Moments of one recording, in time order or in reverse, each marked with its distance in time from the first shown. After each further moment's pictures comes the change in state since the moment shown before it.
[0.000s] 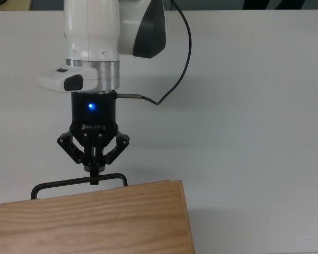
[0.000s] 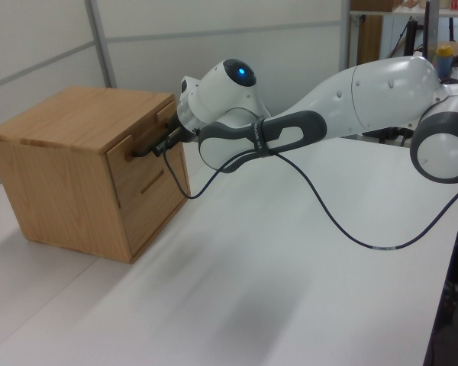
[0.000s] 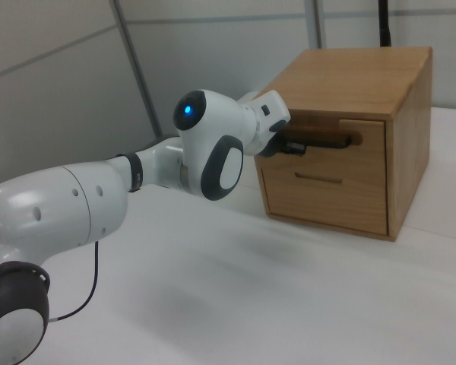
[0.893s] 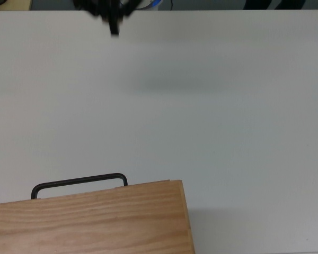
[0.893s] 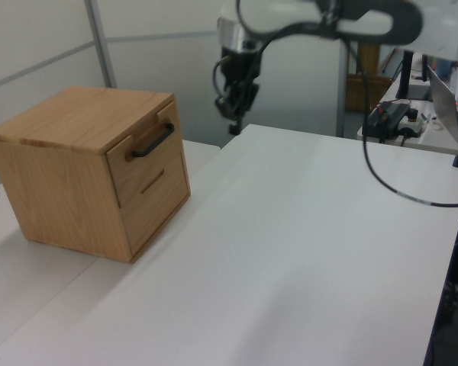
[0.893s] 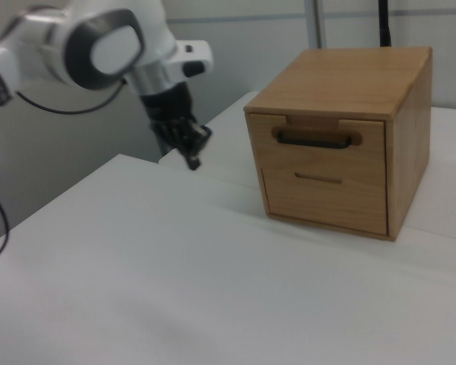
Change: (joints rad) arm -0.001 -0.424 0.011 0.076 0.119 -1.208 0.000
